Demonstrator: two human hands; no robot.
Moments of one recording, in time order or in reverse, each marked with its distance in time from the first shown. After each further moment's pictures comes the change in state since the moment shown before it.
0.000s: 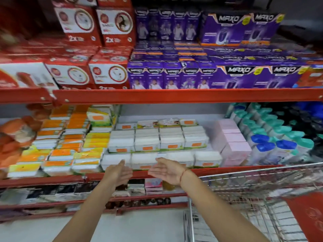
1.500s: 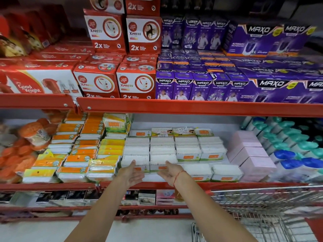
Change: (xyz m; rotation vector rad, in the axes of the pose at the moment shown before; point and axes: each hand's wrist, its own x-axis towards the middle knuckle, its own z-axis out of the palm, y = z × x) left_hand 0.035 0.029 -0.010 -0.194 -0.078 -0.102; right_hand 0.058 -0.008 0.050 0.075 0.329 -0.123
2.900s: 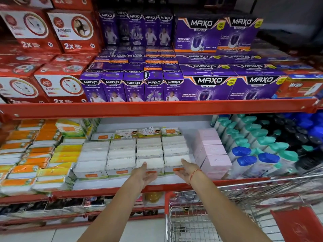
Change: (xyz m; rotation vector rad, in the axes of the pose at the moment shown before) left_hand -0.005 -0.045 0.191 -0.238 -0.029 -0.108; right_hand 0.027 -0.097 -0.187 0.063 0.143 -0.102
